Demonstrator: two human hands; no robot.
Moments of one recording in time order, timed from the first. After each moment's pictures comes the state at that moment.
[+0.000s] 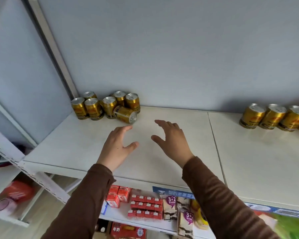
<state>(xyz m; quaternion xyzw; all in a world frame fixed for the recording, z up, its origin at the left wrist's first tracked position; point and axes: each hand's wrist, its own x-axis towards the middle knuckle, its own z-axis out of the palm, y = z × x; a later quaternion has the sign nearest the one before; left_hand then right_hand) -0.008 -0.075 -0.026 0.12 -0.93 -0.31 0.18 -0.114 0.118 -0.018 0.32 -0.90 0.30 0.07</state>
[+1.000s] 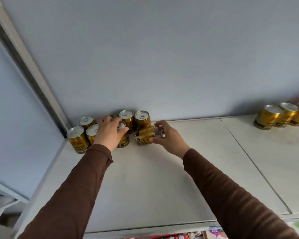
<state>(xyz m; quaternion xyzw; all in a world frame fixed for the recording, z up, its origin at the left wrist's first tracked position) -0.160 -0.265 -0.006 0.08 -0.98 -0.13 0.15 -0.196 -0.024 -0.025 0.20 -0.88 0.43 -0.03</state>
